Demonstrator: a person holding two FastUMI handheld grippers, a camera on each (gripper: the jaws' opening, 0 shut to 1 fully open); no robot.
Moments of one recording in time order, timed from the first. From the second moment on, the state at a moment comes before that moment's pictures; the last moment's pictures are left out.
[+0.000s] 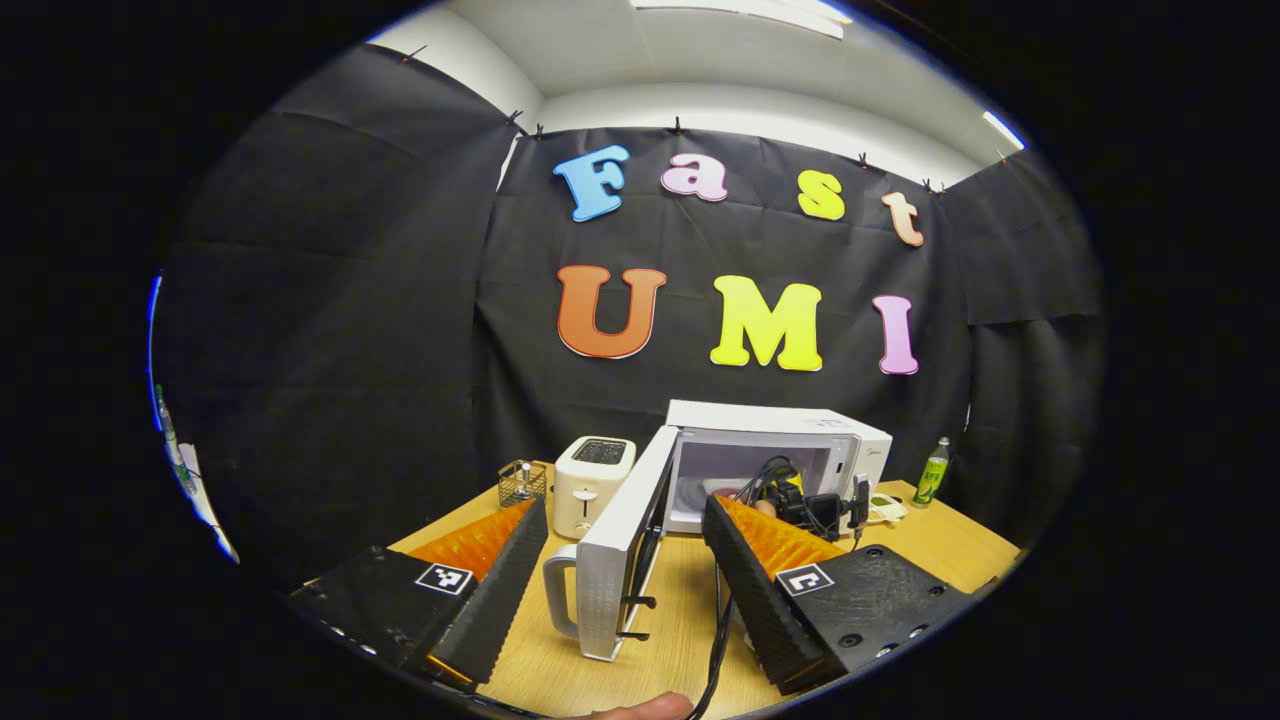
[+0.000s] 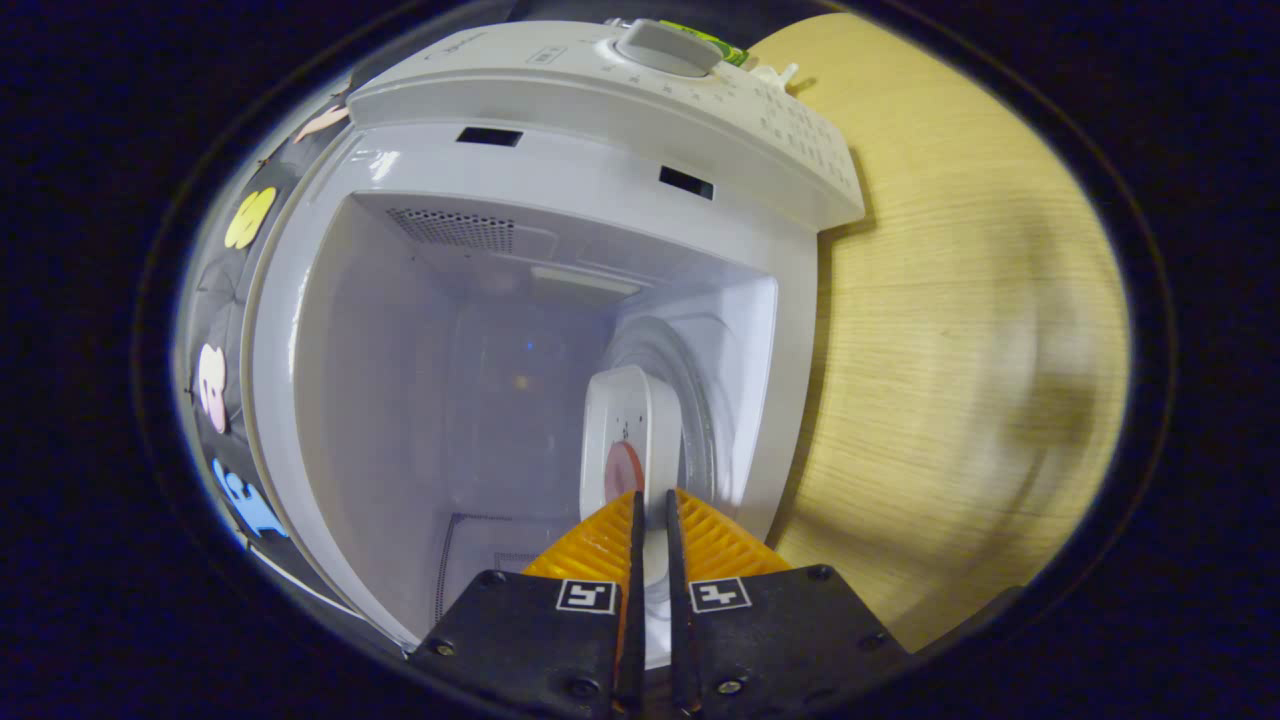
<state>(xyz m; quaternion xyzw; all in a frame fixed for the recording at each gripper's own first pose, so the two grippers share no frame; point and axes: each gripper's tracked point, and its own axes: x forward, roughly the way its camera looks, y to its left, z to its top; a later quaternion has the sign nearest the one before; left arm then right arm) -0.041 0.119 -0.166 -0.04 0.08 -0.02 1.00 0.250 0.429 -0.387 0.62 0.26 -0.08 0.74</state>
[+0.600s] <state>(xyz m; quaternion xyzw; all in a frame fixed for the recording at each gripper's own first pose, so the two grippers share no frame) -0.050 0.156 -0.168 -0.02 0.07 0.03 1.00 0.231 0.437 -0.356 0.51 0.24 0.01 0.82</state>
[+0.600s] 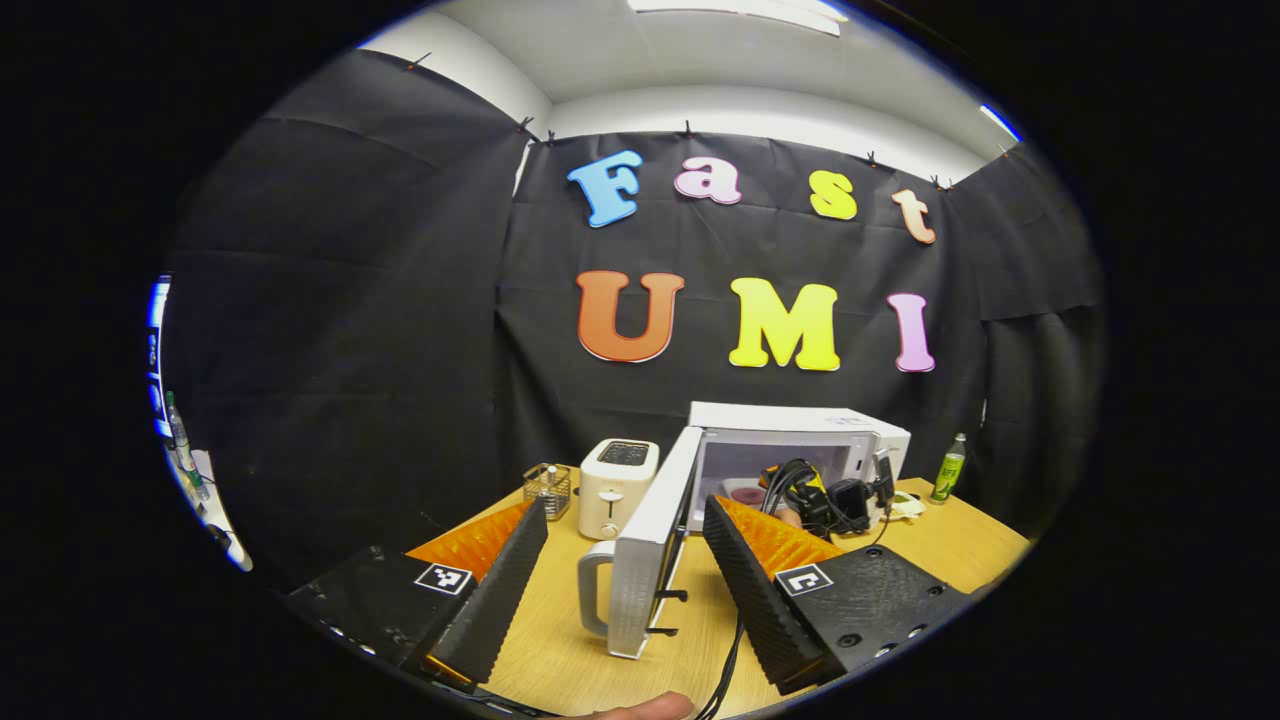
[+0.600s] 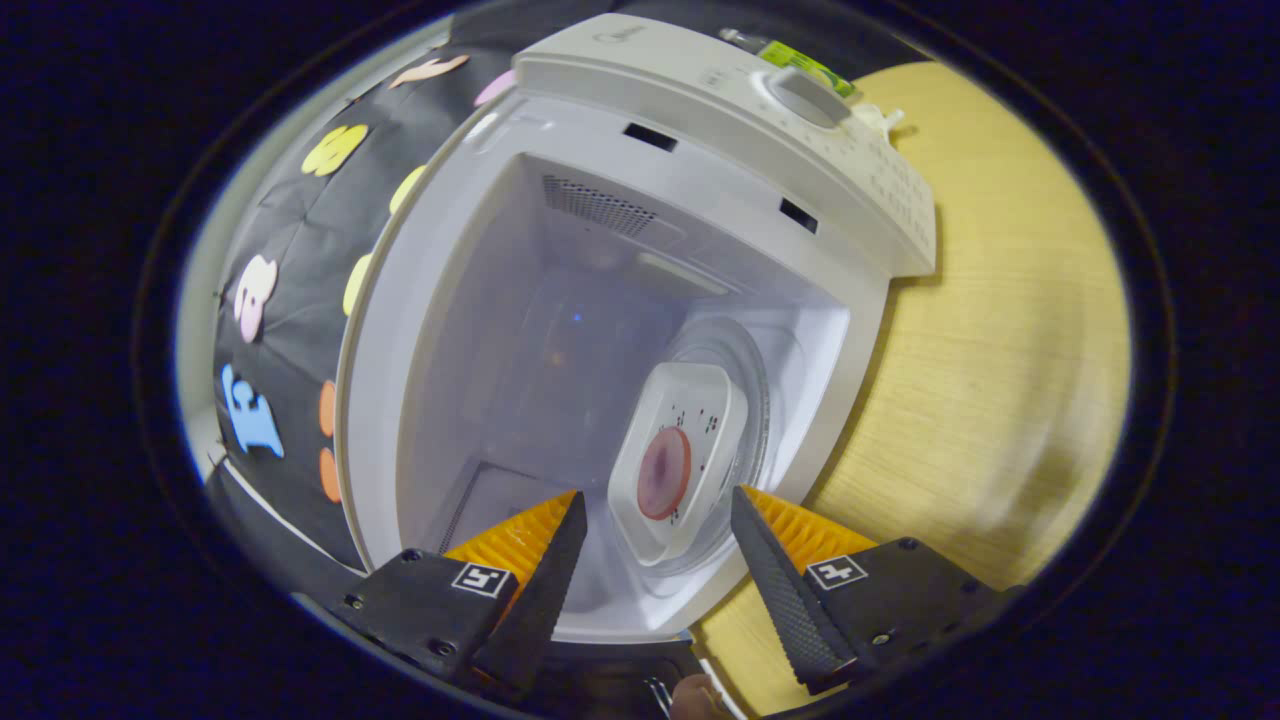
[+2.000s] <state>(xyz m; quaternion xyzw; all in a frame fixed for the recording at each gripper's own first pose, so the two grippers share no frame) -0.009 0.211 -0.249 0.00 0.08 0.00 1.00 -0.004 0.244 -0.116 0.04 0.04 0.19 0.98</state>
